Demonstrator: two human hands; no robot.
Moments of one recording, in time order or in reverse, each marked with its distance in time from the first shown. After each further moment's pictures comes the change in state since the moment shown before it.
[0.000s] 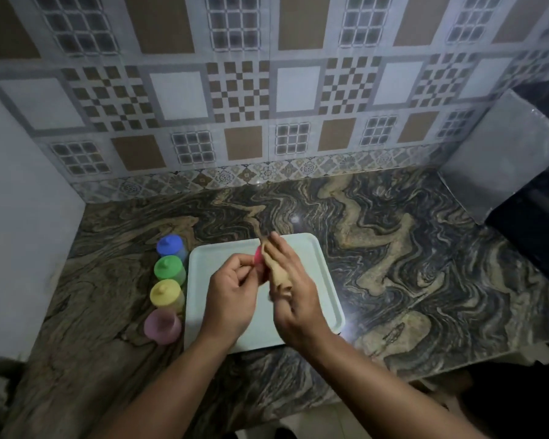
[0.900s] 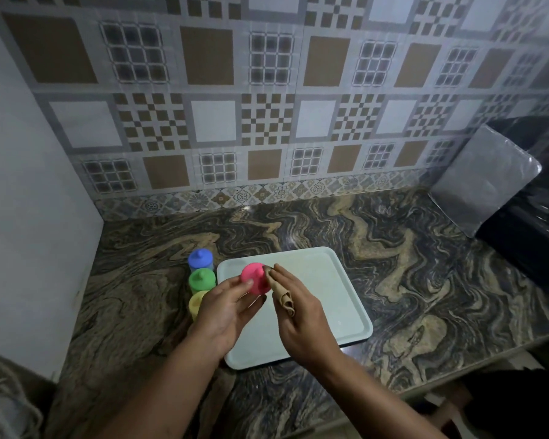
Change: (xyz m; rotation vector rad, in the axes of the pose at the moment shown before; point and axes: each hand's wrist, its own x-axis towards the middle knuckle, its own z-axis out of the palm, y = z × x) left_hand 0.008 -0.005 -0.108 -0.661 -0.110 -0.530; right_hand -0.029 -0.027 0.084 -0.254 0.004 0.022
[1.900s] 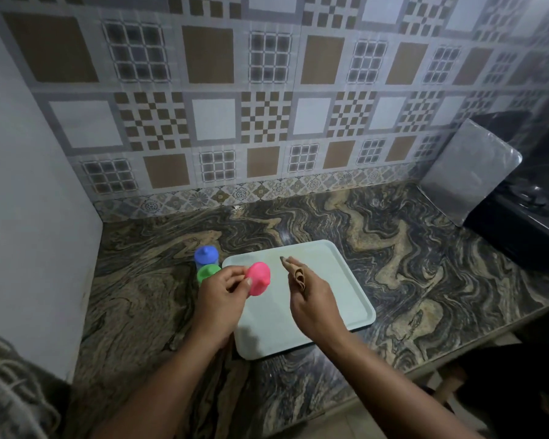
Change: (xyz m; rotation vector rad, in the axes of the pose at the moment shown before) left_hand -0.003 0.011 -0.038 0.766 0.046 0.575; right_hand 0.008 -0.020 0.008 -0.157 0.061 0.242
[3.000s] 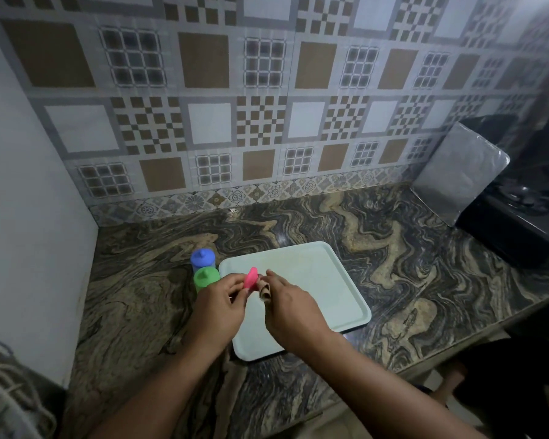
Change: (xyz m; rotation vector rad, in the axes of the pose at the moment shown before) left_hand -0.008 -0.008 -0.010 0.304 -0.083 0.203; right_hand -0.011 -0.030 0.004 -0.443 -0.354 -0.039
